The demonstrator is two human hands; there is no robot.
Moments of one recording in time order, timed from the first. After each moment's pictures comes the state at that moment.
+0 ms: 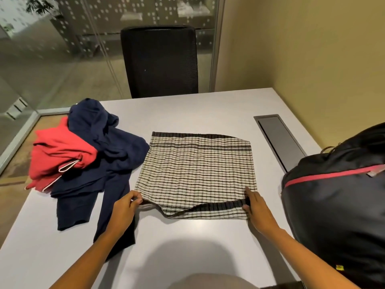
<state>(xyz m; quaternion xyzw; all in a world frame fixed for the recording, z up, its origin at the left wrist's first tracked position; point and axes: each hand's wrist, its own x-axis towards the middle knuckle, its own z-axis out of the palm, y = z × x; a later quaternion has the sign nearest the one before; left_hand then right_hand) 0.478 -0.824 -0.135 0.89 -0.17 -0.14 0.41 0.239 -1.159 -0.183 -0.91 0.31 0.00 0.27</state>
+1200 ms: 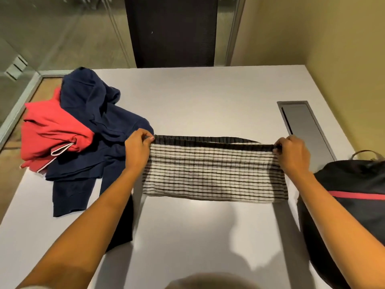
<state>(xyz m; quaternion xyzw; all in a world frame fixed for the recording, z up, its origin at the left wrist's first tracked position) 0.588 -0.930 -0.114 0.90 -0.16 0.01 0.40 0.356 -1.290 -0.117 -0.94 0.33 -0.10 0.02</state>
